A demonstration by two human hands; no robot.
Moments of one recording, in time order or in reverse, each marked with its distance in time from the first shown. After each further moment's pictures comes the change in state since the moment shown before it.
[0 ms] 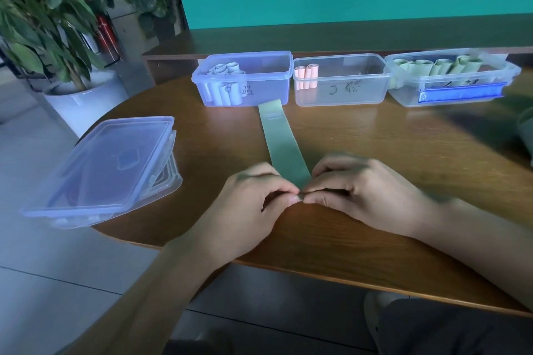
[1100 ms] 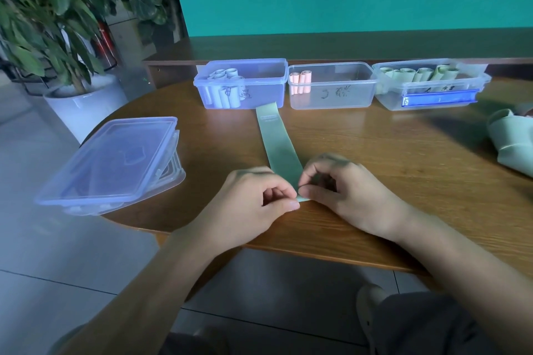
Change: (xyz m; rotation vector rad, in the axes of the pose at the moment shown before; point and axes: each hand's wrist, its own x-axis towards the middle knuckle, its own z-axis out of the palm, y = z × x) left_hand -0.011 0.007 -0.002 -0.069 -0.019 -0.002; right_hand -0.004 -0.032 0.007 0.300 0.031 0.390
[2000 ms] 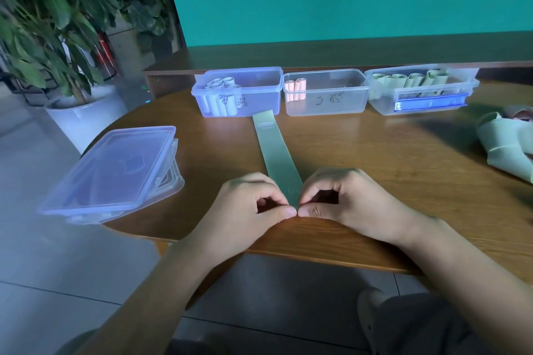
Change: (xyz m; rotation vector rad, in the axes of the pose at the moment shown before) left_hand -0.005 0.000 0.002 -0.015 0.033 -0.005; right_hand -0.009 0.003 -0.011 0.015 -0.071 -0.115
